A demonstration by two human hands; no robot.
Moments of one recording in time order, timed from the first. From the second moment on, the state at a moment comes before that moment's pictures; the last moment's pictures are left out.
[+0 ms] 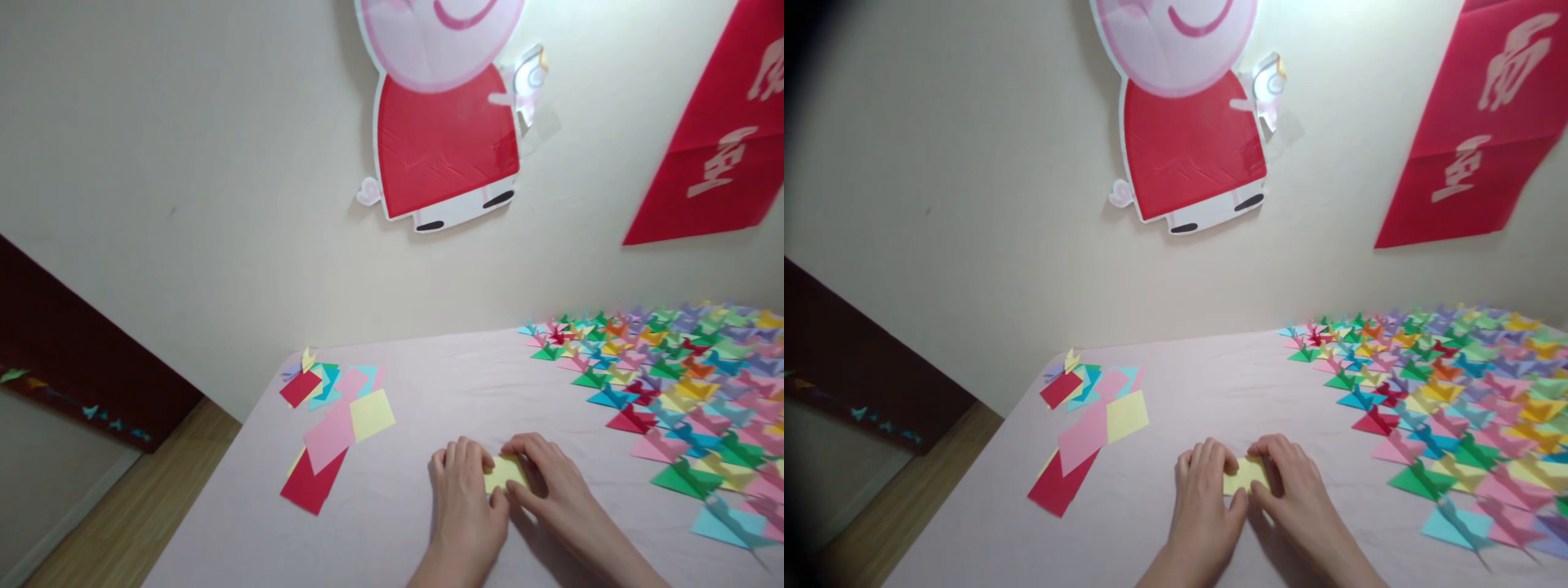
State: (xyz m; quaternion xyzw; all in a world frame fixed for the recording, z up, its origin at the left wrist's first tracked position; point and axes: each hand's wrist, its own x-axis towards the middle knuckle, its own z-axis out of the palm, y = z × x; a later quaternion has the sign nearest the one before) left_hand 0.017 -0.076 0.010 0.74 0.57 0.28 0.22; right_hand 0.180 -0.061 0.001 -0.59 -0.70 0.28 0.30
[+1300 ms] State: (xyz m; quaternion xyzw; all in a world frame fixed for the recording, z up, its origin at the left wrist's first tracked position) left_hand -0.008 -0.079 0.012 0.76 0.50 0.30 0.28; right_hand 0.194 -0.073 0.002 -0.49 -0.77 0.22 0.35
